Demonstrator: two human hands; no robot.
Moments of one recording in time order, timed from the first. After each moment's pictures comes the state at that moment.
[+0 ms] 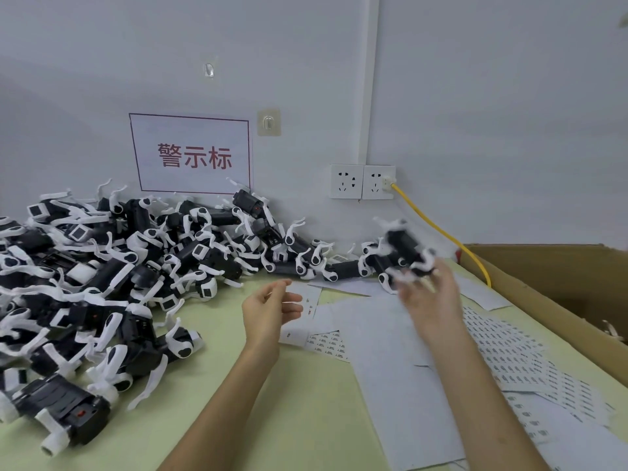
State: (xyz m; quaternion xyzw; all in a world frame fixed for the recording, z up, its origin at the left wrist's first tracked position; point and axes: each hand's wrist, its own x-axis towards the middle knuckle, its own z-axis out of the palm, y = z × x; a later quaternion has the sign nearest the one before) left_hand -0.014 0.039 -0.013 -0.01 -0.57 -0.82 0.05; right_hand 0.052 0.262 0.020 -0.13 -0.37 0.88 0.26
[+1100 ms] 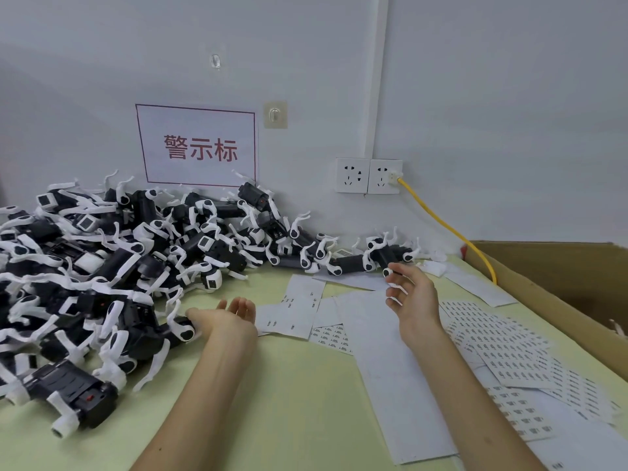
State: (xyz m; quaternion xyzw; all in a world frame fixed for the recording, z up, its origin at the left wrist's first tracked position) left_hand -0.026 -0.010 0.001 0.32 -0.16 -0.93 0.03; right_hand 0.044 0.233 0.011 -0.17 -0.49 0.82 0.25
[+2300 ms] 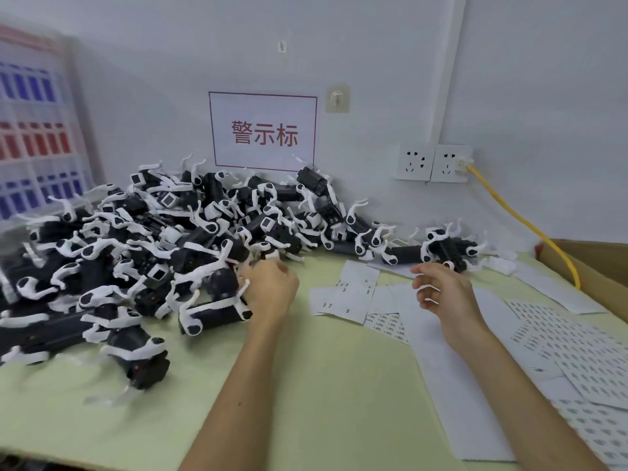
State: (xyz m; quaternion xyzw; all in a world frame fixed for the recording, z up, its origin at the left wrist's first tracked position) left_hand -0.041 -0.045 -0.014 0.12 -0.91 -0.33 0.20; right_hand 0.035 0.205 0.000 -0.09 -0.64 0.74 0.18
